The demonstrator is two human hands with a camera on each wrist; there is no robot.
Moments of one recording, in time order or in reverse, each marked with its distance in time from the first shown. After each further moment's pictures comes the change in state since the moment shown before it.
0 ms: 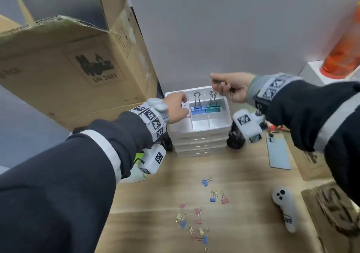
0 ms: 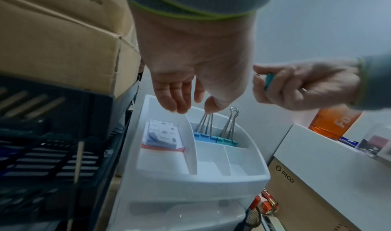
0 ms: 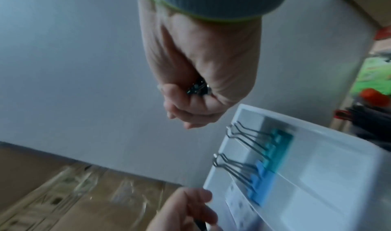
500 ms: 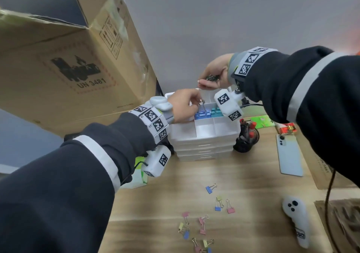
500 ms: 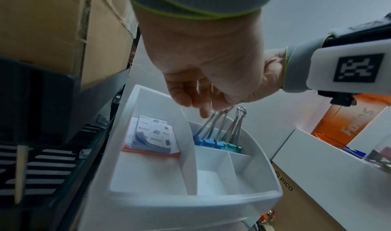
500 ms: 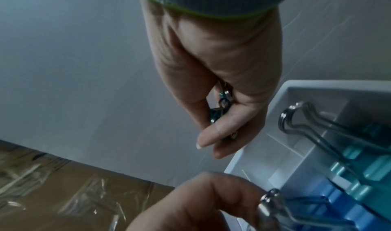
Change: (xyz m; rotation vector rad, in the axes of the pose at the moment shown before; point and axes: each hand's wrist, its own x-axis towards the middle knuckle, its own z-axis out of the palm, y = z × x) left_hand 0.041 0.003 0.005 -0.108 0.000 0.193; right_hand 0.075 -0.051 0.036 -0.242 0.106 0.308
